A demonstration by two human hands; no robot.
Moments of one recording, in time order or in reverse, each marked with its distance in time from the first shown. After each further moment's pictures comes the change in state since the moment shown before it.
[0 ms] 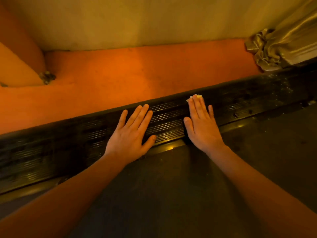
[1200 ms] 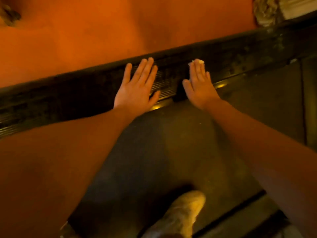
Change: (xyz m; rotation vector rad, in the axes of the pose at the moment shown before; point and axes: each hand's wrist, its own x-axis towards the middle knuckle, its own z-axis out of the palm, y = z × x) left_hand 0.005 0.011 -0.014 -0.041 -0.080 0.043; right_hand -0.027 -0.023 -0.024 0.009 -0.224 0.221
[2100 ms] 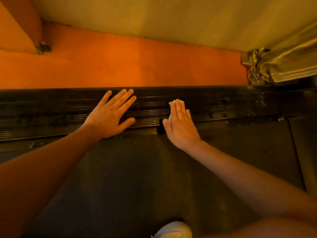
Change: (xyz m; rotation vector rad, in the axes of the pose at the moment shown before) left_hand 0.001 -0.004 0.002 0.009 0.015 -0.075; right_hand 0.002 0.032 -0.010 -0.114 -0.062 -0.241
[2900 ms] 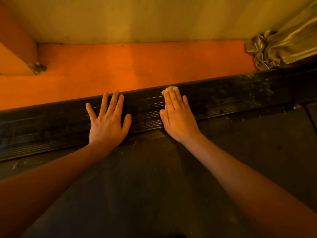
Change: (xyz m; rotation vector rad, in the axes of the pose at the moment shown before) left_hand 0.031 0.067 0.014 -0.059 0.102 -0.389; right_hand 0.040 0.047 0.007 0.028 0.321 -0.168
